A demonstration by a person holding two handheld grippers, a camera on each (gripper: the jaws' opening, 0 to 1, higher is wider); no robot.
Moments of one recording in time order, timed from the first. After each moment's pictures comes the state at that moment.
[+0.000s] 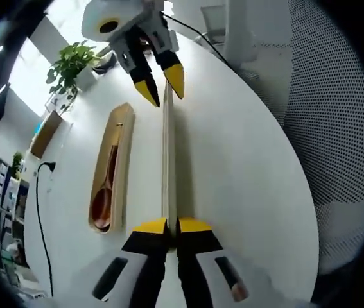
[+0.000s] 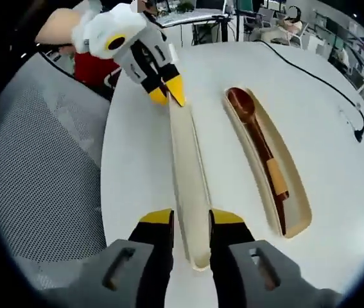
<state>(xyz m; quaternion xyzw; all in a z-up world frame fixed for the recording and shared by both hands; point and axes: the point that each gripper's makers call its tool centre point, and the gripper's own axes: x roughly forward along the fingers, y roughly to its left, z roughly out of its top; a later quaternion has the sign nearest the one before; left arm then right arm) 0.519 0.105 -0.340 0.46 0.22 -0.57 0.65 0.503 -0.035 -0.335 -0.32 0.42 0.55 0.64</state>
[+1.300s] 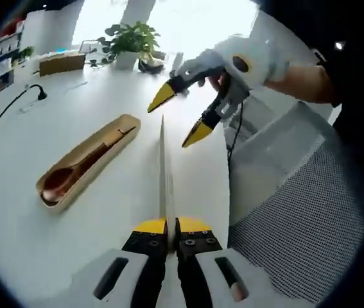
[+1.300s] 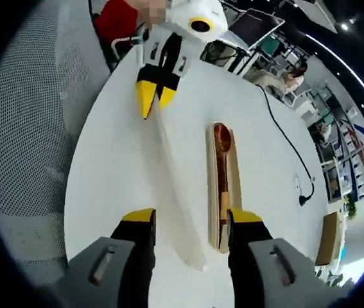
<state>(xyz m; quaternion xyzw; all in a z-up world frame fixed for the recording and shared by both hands) 0.483 0.063 -0.298 0.03 0.40 -0.59 0.70 0.522 -0.023 -0.288 -0.52 0.20 0.51 0.66</state>
